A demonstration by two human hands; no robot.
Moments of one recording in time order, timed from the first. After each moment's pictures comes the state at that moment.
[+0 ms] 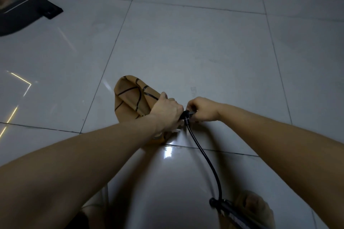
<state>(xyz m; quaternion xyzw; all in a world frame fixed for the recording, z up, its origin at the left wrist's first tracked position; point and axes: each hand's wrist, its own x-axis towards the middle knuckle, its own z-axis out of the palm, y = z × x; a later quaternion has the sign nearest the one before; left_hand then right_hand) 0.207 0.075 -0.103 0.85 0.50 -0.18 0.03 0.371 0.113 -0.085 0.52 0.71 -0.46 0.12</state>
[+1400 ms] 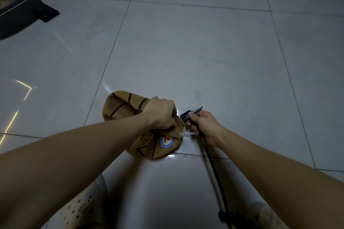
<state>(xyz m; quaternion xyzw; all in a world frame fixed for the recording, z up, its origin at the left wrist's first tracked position) 0.177 0.100 -0.111 0.78 0.59 -0.12 0.20 0.357 0.080 -0.160 0.59 0.32 -0.70 -0.24</state>
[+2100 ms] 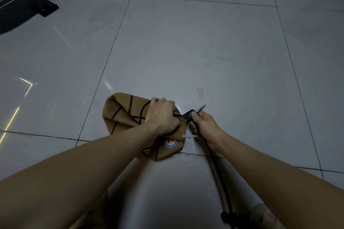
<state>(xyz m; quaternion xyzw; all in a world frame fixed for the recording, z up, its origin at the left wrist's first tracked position) 0.175 0.085 -0.150 0.73 0.66 0.02 0.20 0.350 0.066 -0.159 0.61 0.37 -0.66 -0.24</state>
